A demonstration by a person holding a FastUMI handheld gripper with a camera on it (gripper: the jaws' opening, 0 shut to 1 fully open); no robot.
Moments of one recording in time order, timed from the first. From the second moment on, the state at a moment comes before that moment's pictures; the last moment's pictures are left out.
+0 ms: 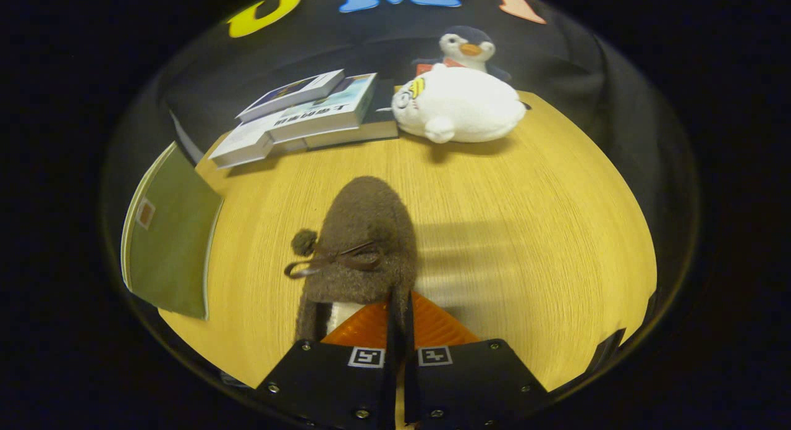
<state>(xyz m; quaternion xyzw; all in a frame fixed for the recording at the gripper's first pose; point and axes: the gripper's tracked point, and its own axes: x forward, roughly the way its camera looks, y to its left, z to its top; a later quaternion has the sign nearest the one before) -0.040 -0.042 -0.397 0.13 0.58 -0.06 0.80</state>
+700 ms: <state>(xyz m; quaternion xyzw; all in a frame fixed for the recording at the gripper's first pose) -0.010 0.009 -0.324 0.27 0.55 -0.05 0.79</state>
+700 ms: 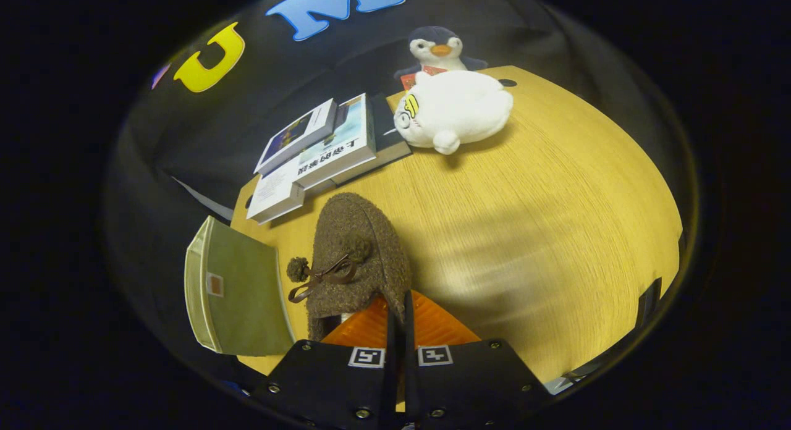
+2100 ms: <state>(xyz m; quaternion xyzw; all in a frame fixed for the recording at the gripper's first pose) 0.064 0.279 -0.239 0.25 0.52 0.09 0.81</state>
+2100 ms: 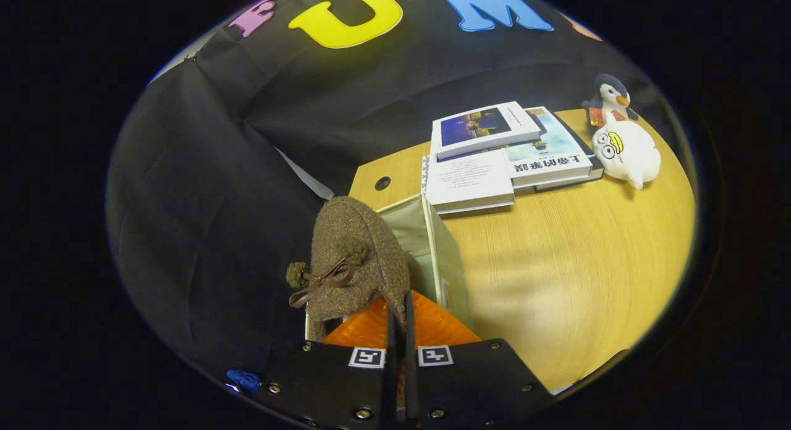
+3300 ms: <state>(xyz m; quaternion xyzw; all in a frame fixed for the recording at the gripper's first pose) 0.070 0.132 -0.129 0.15 0.31 0.06 0.94</state>
